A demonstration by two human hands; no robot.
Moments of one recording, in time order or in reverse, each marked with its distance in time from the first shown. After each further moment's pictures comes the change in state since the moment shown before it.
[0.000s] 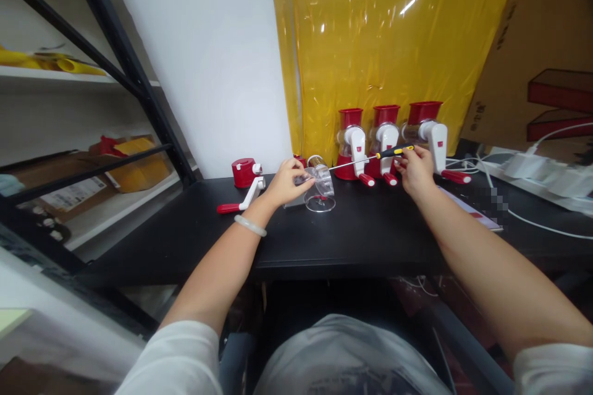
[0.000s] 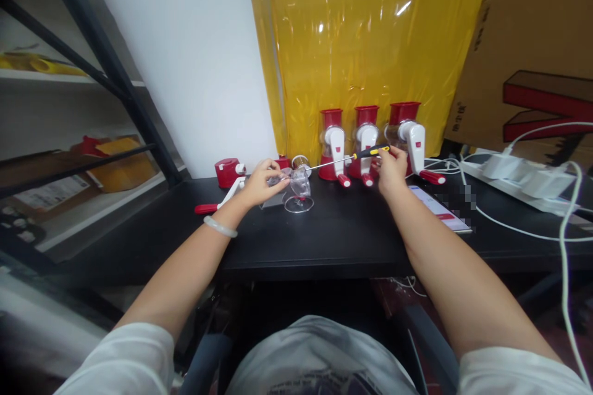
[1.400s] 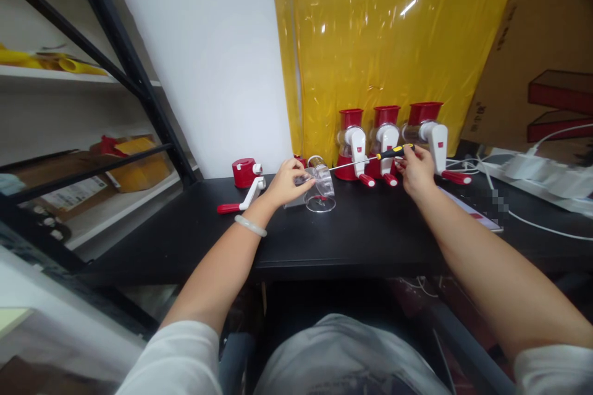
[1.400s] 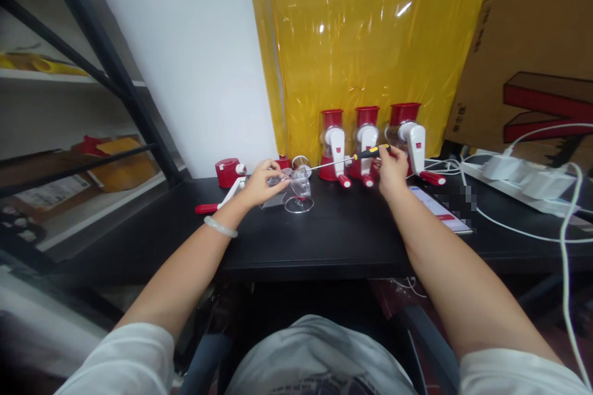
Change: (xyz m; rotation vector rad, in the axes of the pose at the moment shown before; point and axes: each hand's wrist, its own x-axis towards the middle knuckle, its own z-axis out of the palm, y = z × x) left_hand -0.001 -0.004 0.002 0.004 0.018 0.046; right_hand 0.002 0.004 -0.002 0.029 0.027 -0.032
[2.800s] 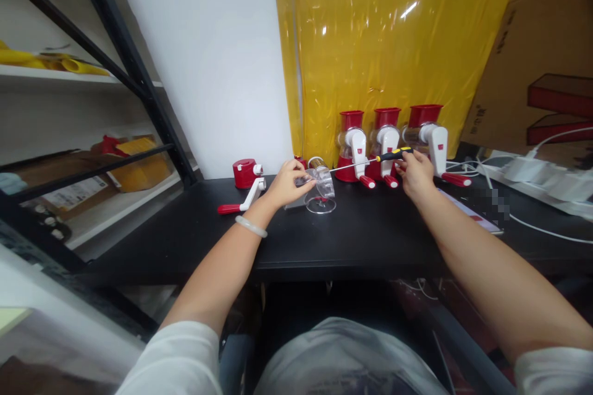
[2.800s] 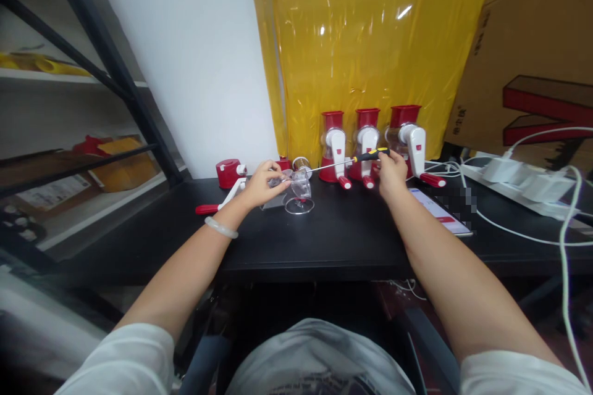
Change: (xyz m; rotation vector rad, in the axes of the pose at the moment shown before) left_hand 0.000 0.001 0.000 -0.004 -0.015 -0.034; right_hand -0.003 -0.004 0.000 -0.019 -0.032 0.032
